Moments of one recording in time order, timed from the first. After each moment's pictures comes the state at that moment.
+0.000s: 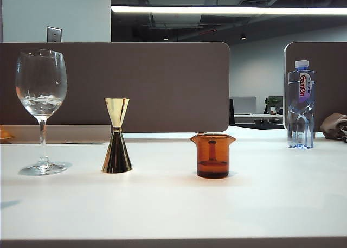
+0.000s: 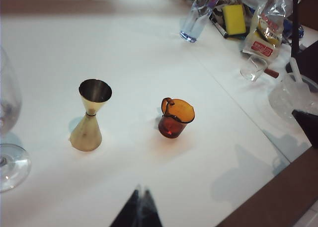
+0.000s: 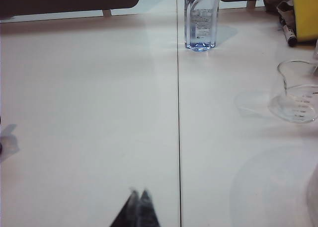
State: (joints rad) left arm -0.34 0.51 0.79 -0.65 0.35 -0.16; right arm 0.07 0.00 0.01 -0.18 -0.02 0.07
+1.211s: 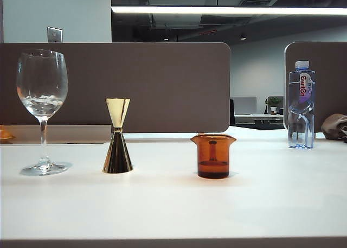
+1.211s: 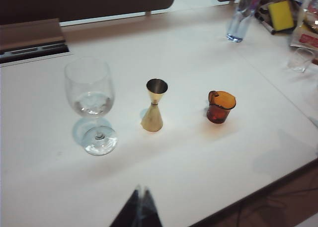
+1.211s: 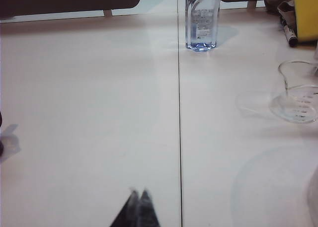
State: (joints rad) left arm -0.34 0.41 1.23 -1.20 0.12 -0.02; right arm 0.07 0.00 0.01 -0.18 -0.02 0.07
